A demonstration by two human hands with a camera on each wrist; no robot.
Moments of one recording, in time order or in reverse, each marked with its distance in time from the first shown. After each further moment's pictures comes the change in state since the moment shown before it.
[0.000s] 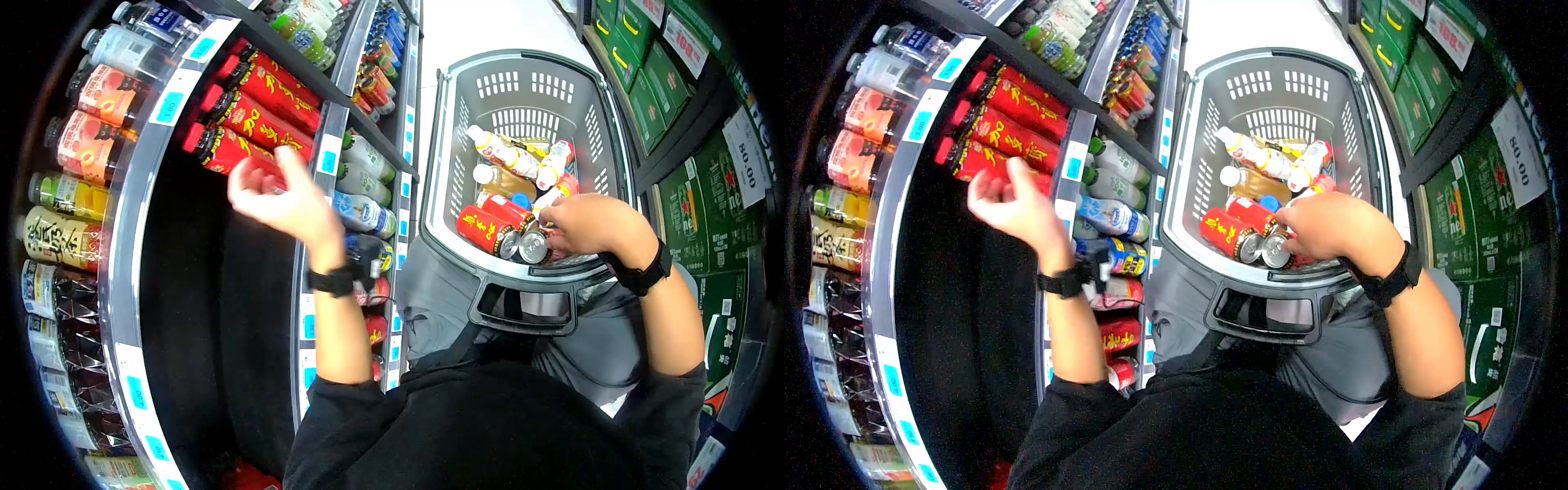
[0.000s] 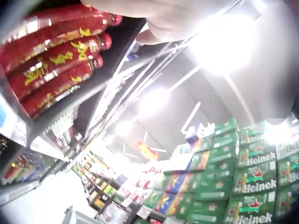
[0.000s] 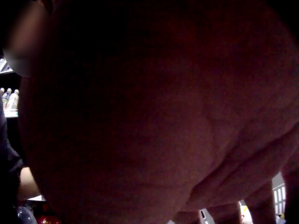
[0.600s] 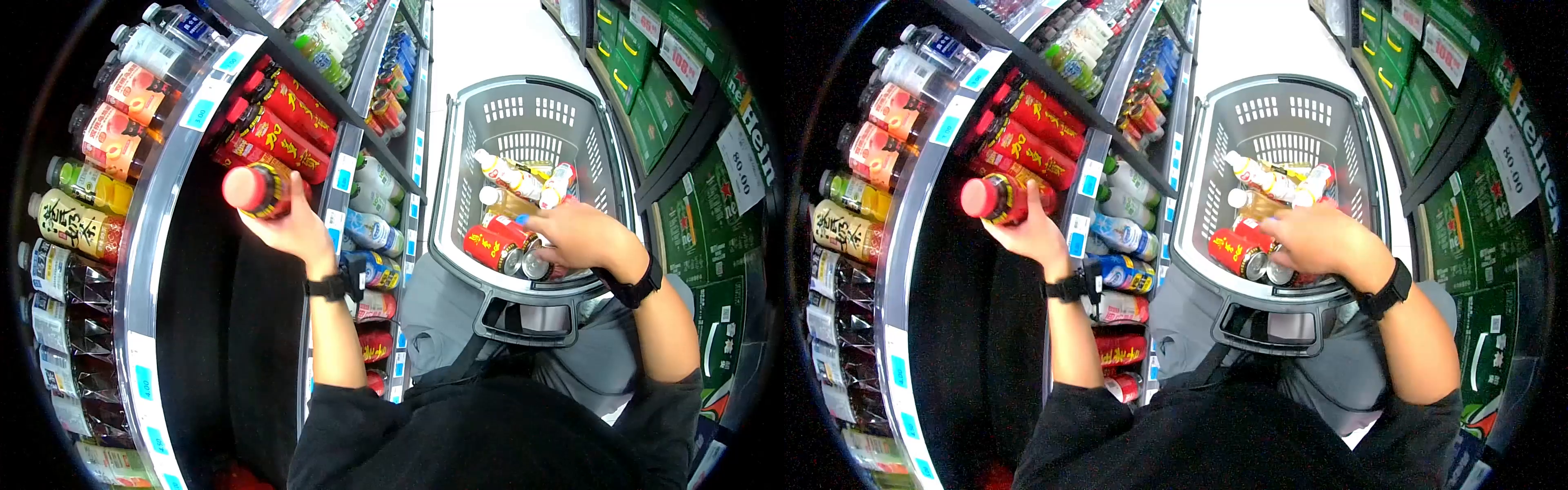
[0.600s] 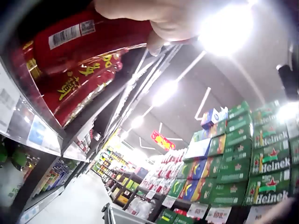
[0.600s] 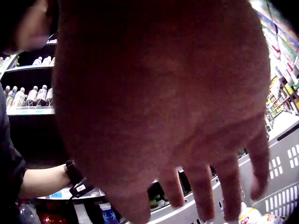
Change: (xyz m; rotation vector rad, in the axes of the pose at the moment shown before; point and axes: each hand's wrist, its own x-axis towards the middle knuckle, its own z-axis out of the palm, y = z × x) left_hand 0.026 -0.039 -0.019 -0.054 0.037 0.115; right_hand 0.001 -0.018 -0.005 -0.071 -0.024 0.005
